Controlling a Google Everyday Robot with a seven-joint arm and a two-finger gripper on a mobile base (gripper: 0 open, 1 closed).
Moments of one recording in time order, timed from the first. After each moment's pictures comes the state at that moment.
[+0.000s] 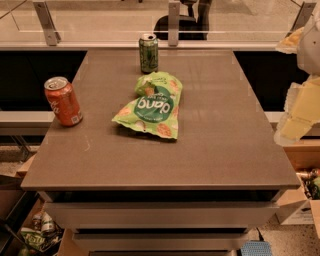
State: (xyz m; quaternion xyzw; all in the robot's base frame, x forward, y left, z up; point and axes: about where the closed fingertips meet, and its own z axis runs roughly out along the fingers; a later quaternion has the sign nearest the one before) arm 0.438 -0.211 0.996 -0.60 0.77 -0.06 0.19
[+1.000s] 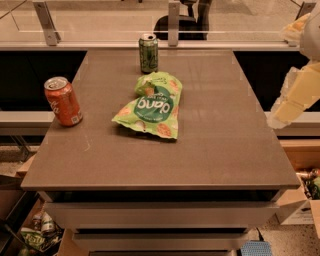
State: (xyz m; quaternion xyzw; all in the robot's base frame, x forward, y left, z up) arm 0.462 -0.213 1.008 -0.58 0.78 -0.04 0.24
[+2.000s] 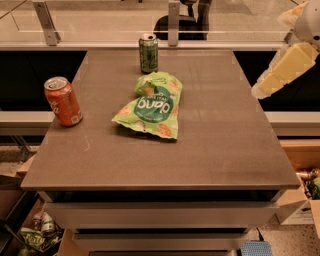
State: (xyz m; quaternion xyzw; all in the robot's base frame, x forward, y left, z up) arm 0.525 -0.218 1.015 -0.52 0.78 0.01 0.34
